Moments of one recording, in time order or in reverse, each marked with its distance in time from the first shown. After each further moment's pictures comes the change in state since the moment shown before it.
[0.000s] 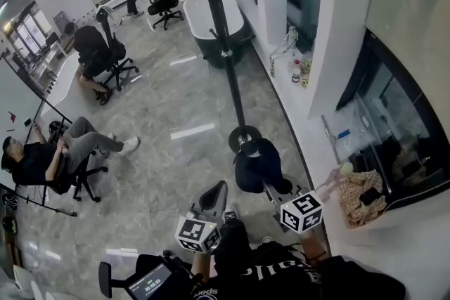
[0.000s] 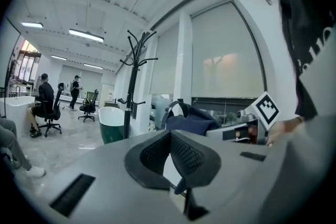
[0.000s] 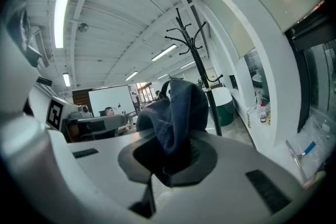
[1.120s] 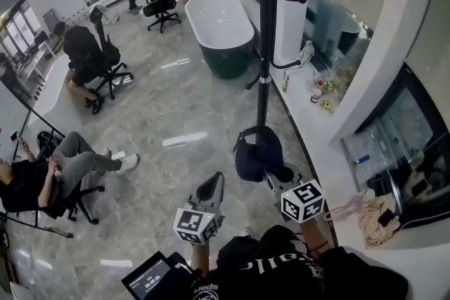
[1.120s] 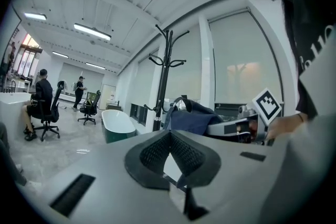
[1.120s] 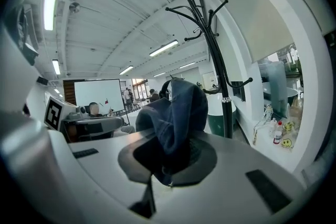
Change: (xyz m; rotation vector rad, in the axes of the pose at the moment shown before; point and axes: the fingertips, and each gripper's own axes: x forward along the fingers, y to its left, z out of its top) left arm 0.094 0.283 0.037 -0.041 -0.026 -0.021; right arm 0.283 -0.017 0.082 -0.092 0.007 -0.075
